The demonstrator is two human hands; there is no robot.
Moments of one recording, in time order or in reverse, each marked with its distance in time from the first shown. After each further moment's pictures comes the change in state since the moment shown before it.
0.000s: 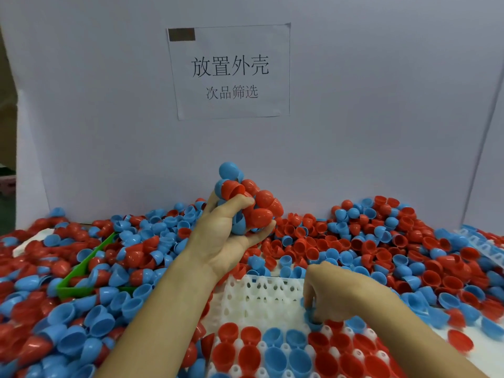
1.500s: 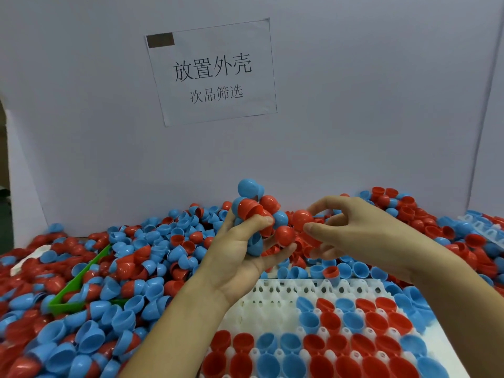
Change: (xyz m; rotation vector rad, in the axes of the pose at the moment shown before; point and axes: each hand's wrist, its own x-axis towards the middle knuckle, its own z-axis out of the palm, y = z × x) left_hand -0.005 -0.036 0.012 0.091 -0.095 -0.125; right_hand -0.035 0.031 -0.051 0.916 0.408 -0.196
